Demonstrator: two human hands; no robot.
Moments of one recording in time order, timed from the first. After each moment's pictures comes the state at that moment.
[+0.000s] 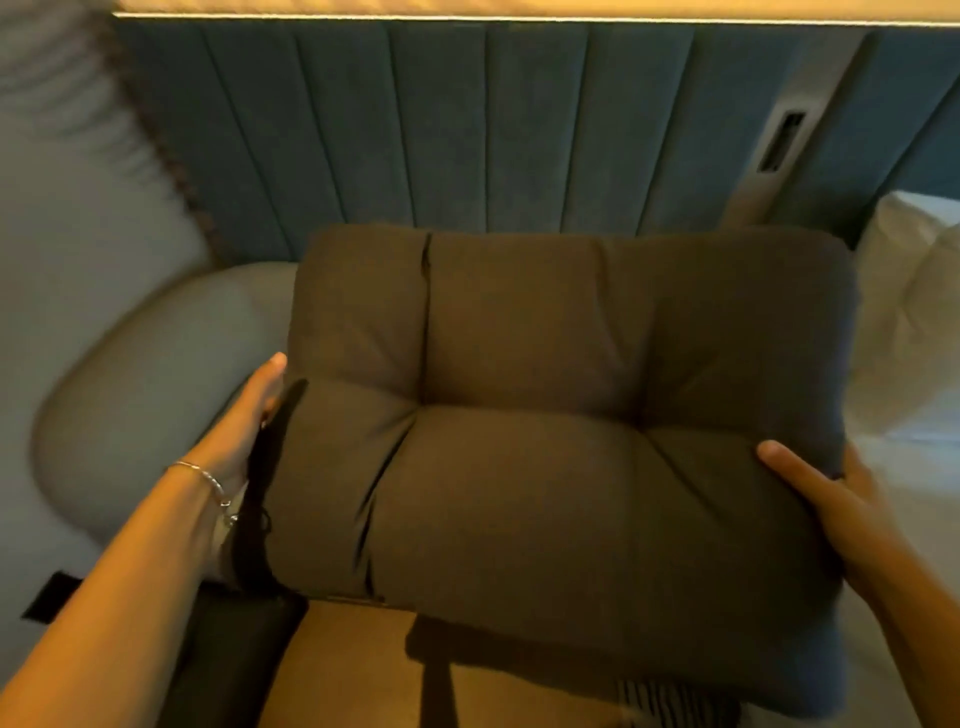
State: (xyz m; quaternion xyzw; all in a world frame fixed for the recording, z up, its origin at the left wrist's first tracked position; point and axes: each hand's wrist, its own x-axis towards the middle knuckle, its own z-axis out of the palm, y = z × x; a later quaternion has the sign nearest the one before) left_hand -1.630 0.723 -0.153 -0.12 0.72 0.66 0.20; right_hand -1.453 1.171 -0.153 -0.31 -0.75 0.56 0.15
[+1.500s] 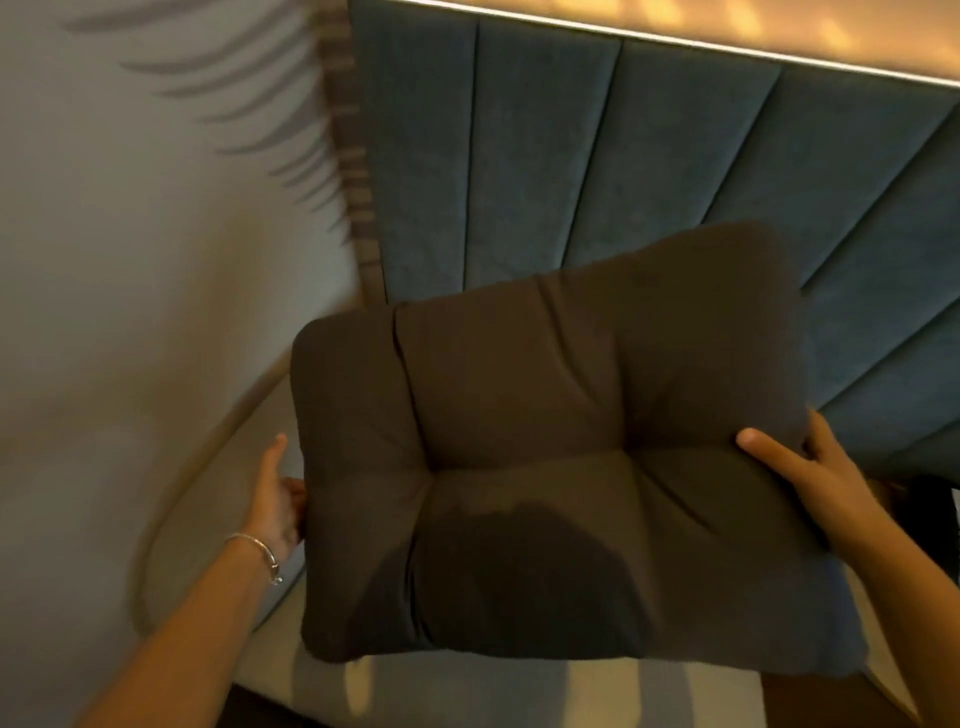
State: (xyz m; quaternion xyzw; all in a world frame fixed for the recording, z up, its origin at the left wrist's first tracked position) left_hand -2.021 0.391 -0.279 -0.35 0.55 0.75 0.13; right_hand -1.981 0.858 -0.155 -0.15 -0.80 0.58 0.06
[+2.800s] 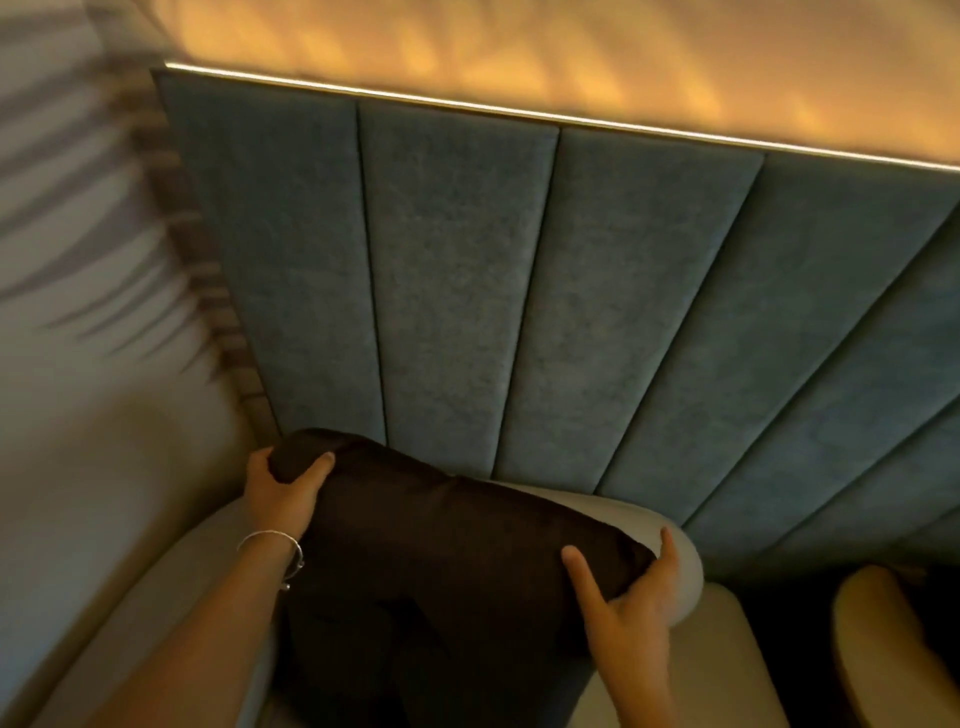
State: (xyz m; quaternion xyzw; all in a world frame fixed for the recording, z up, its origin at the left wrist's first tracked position) left_hand -2.352 0.480 -0.292 -0.23 0.76 0.61 -0.06; right_hand -2.176 0.746 -0.272 -0.36 -0.76 0.51 0.20
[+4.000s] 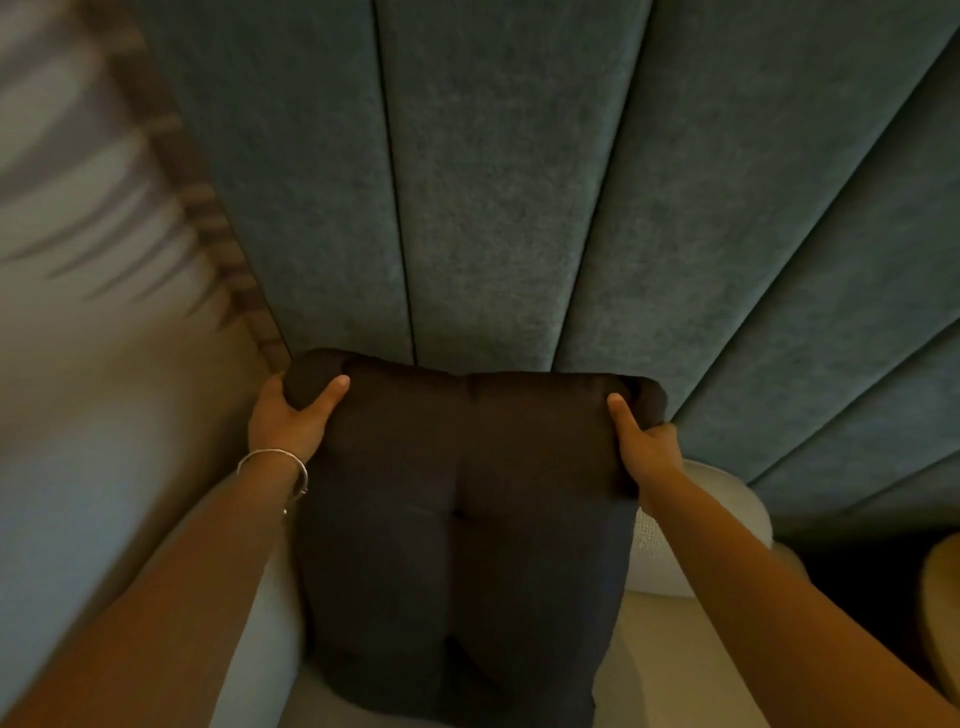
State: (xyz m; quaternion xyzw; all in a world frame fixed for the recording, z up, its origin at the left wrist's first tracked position) left_hand -2.410 0.459 -0.312 -0.21 0.82 0.53 -0.04; right_hand -2.332 0.788 -0.323 -0.41 -0.69 0.59 0.08
